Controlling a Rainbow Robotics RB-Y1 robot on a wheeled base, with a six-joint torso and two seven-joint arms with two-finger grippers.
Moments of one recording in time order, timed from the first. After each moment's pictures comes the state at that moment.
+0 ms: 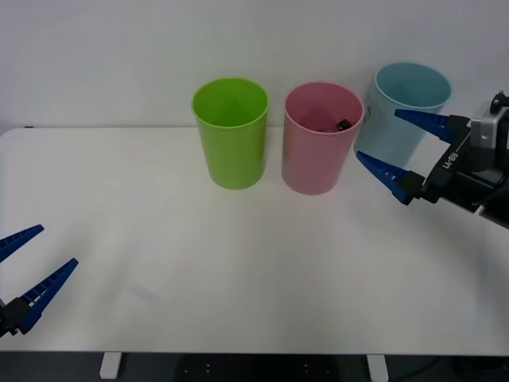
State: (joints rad) right arm -0.07 -0.58 -0.20 -1.84 1.29 -0.88 -0.27; left arm 0.35 0.40 0.52 -1.66 -0.96 -1.22 0.00
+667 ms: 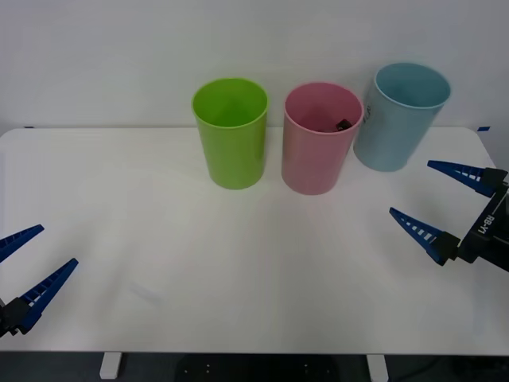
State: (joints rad) right arm 0.15 -0.51 -0.35 -1.85 1.24 -1.02 -0.06; left arm 0.35 0.40 0.52 -1.66 -0.96 -1.22 0.00
